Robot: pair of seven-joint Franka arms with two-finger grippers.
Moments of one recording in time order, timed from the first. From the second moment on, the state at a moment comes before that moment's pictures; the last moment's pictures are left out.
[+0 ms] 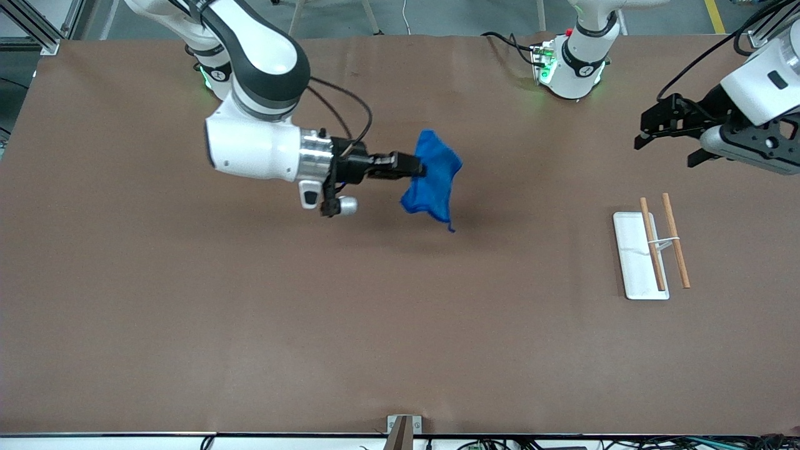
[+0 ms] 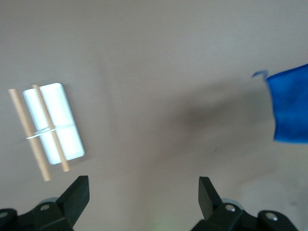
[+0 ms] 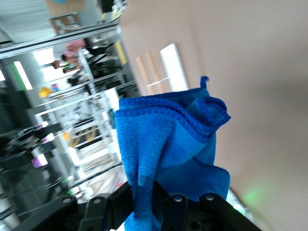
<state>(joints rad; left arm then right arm) -0.01 0.00 -0.11 -1.53 -0.22 1.52 0.16 0.11 0.37 0.64 -1.72 1.30 2.36 0.05</state>
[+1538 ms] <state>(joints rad) 0.04 0.13 -0.12 -1.94 -0.93 1.45 0.54 0.18 0.57 0.77 -1.67 2.15 2.17 -0.74</state>
